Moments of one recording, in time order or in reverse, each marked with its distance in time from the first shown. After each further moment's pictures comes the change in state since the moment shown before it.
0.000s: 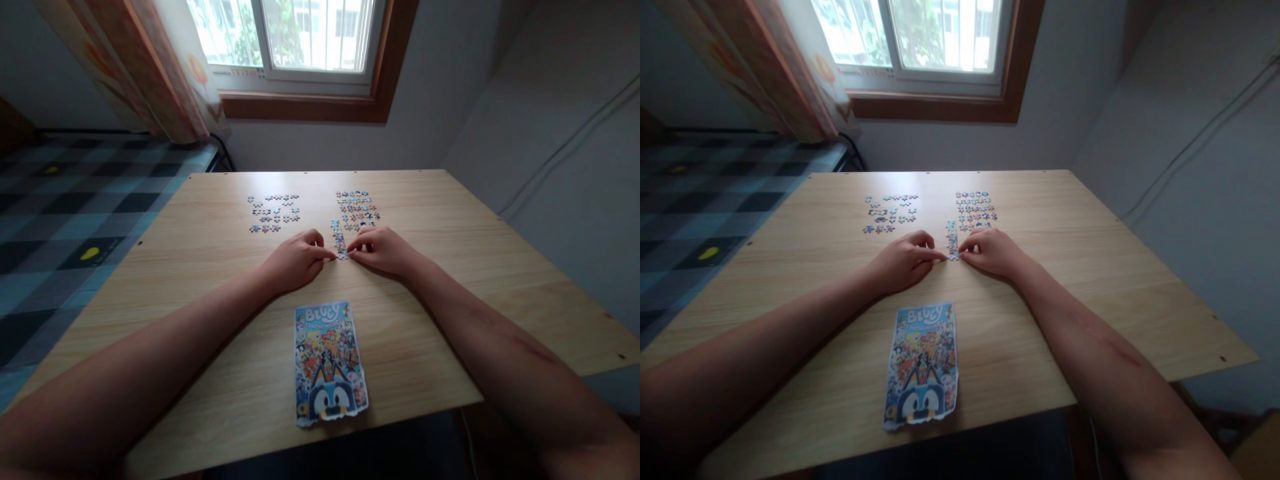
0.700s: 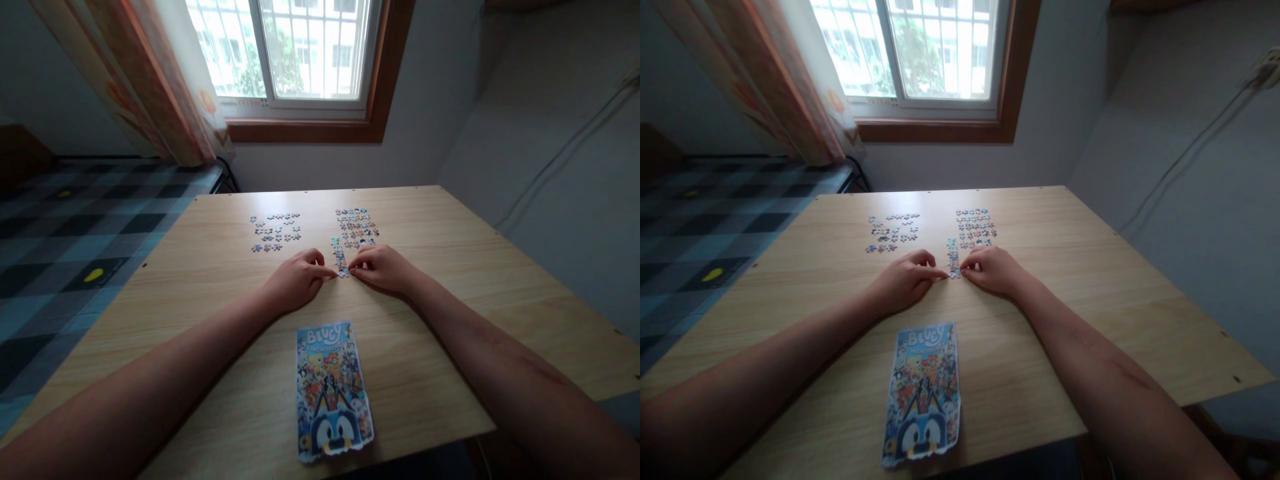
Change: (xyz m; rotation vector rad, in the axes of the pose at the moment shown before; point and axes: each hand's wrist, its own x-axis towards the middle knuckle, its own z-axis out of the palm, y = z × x) left_hand -0.002 -0.002 0.000 0.008 0.018 -0.016; right_hand 0.001 0.006 0.005 0.014 0.031 -0.053
